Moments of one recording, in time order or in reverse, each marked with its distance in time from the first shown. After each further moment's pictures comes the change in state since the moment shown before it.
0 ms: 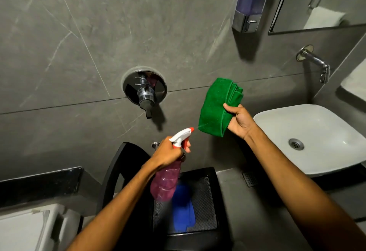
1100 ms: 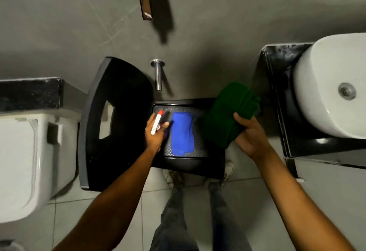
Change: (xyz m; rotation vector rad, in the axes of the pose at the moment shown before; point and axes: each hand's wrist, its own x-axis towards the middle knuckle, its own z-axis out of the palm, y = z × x) left_hand -0.018 -0.270 0.102 -0.505 0.640 -0.686; right_hand -0.051 0.187 -0.115 -0.063 0.360 0.335
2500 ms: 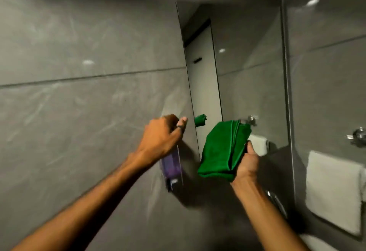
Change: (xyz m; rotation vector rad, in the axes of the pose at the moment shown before) left_hand -0.350 0.645 0.222 0.687 0.034 1.690; right_hand -0.157 -0.509 0.106 0.618 -0.312 -0.910
